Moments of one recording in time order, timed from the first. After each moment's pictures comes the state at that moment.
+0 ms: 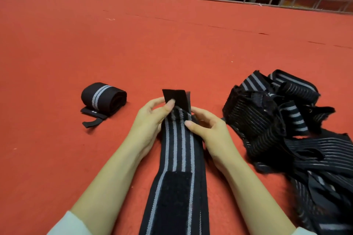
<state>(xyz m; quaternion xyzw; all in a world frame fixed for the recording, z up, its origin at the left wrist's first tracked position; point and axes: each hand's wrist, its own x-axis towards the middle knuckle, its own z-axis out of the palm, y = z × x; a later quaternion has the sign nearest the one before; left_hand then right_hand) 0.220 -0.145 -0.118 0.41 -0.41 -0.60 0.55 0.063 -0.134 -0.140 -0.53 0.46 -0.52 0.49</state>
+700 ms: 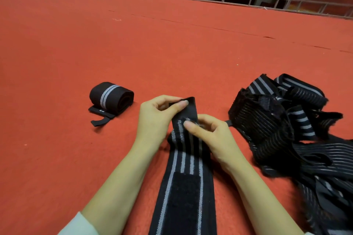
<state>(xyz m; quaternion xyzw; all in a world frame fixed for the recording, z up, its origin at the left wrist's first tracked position) 0.217 -0.140 -0.103 0.45 -0.50 -0.40 0.62 0.072 -0.127 -0.131 -0.56 0.42 -0.50 0.51</state>
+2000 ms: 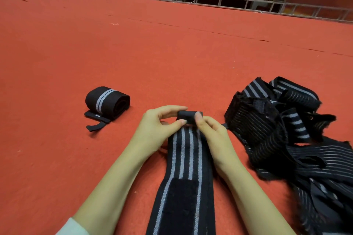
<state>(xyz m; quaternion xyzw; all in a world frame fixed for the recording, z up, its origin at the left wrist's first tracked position) 0.225 -0.143 -0.116 0.45 -0.65 -0.38 0.49 0.068 -0.135 -0.136 -0.49 0.47 -0.52 0.52</state>
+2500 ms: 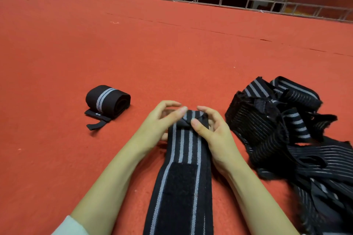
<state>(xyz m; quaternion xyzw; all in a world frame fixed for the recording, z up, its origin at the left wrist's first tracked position) 0.227 -0.148 -0.120 0.42 -0.55 -0.55 0.47 0.066 -0.133 -0.132 -0.50 0.42 -0.55 0.52</state>
